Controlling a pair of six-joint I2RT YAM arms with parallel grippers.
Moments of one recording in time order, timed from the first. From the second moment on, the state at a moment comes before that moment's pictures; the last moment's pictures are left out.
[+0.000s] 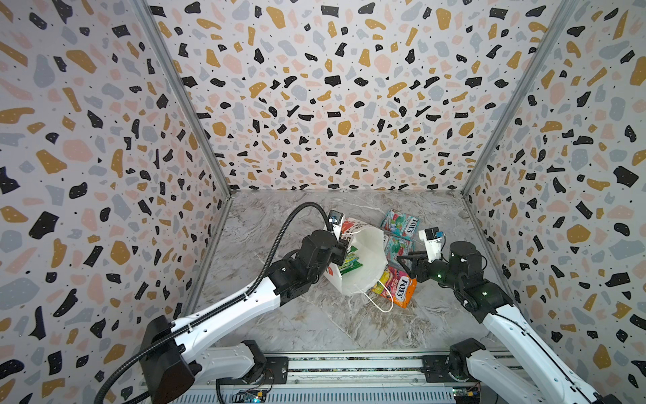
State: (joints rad) left arm -0.87 1.20 1.01 -0.18 -0.39 -0.14; right arm 0.38 0.81 0.66 -0.29 -0.44 0.24
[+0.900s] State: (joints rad) left arm -0.87 1.20 1.01 -0.18 -0.39 -0.14; right arm 0.74 1.23 0.75 -0.12 -0.45 0.27
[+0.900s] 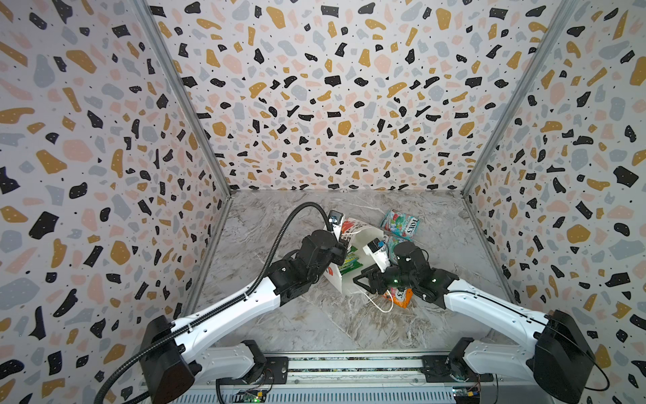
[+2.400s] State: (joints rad) left arm -0.87 1.20 1.01 -0.18 -0.38 -0.14; right arm 0.74 1.65 0.97 0.06 -0.23 0.84
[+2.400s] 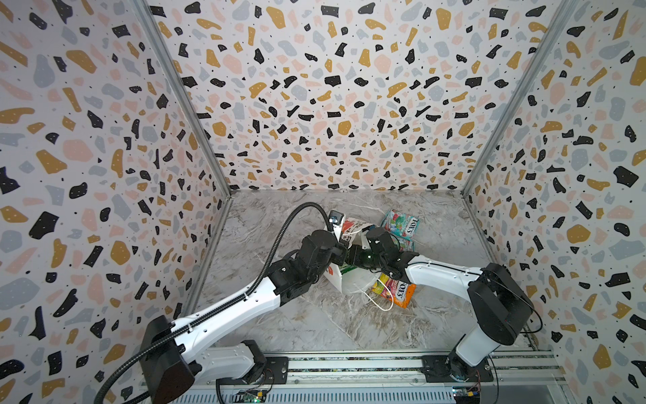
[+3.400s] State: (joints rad) left arm -0.87 1.20 1.01 -0.18 -0.38 -0.14; right arm 0.74 1.75 1.05 0.09 -0.19 0.84
